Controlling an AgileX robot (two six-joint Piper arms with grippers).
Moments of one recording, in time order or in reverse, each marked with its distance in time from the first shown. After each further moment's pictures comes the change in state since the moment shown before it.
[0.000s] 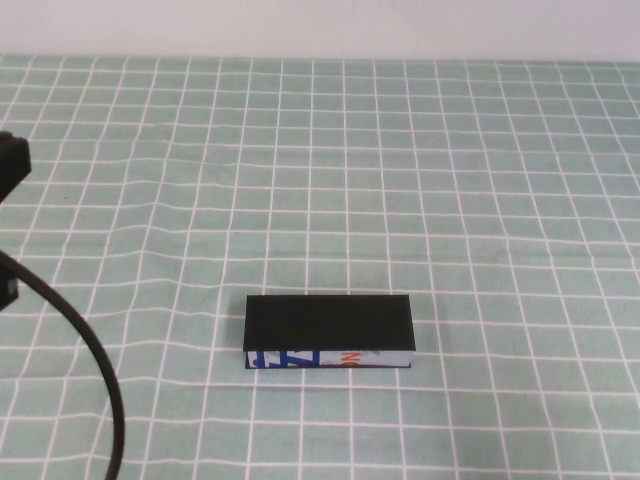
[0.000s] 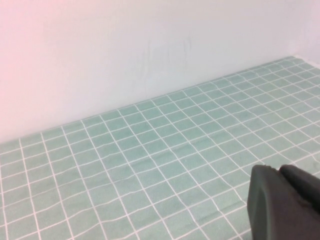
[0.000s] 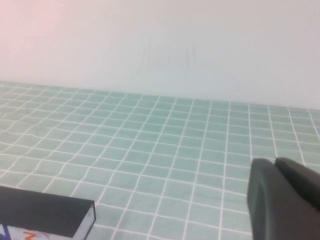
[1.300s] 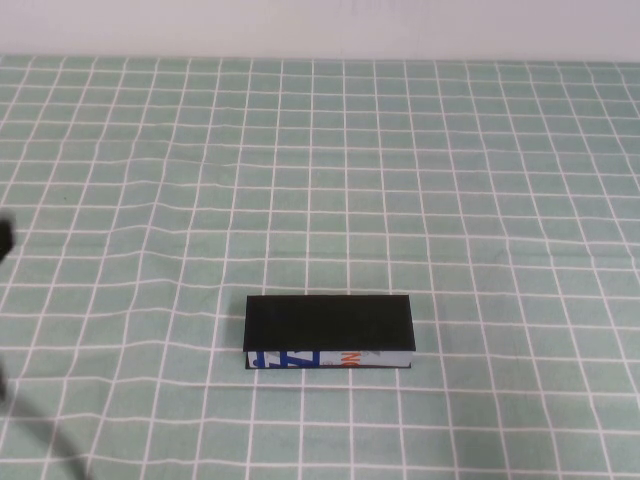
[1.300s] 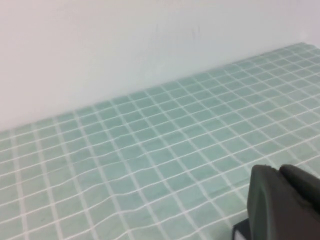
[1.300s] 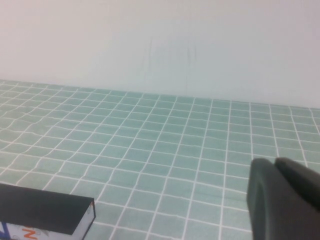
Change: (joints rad) right arm 0.000 -0.002 0.020 0.000 -0.022 0.000; left arm 0.000 -0.144 0.167 0.038 -0.042 -0.012
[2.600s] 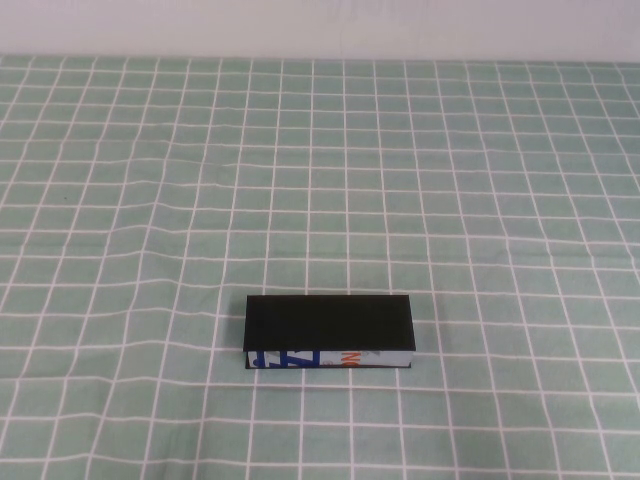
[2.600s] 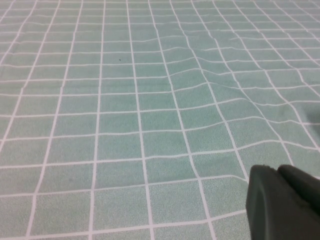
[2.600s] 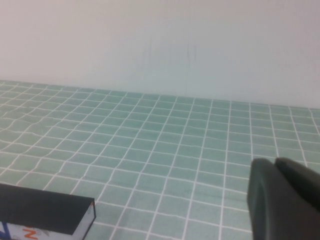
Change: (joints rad) right arm 0.000 -0.004 0.000 0.000 0.002 0.000; left arm 0.048 -0.548 0.648 0.618 -0.054 -0.744
